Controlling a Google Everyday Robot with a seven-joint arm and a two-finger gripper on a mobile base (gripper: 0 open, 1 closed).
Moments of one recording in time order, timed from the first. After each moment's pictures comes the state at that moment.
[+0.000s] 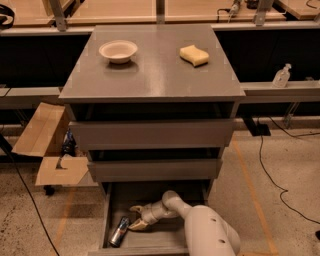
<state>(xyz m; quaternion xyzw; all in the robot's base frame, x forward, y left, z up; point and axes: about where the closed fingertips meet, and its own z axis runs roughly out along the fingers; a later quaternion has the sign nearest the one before) 0.580 0.136 0.098 -0.63 0.62 0.37 0.29</state>
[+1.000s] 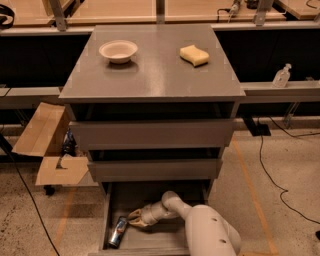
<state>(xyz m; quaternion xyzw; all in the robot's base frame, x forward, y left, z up) 0.580 0.136 0.101 -0.63 0.62 0.37 0.29</state>
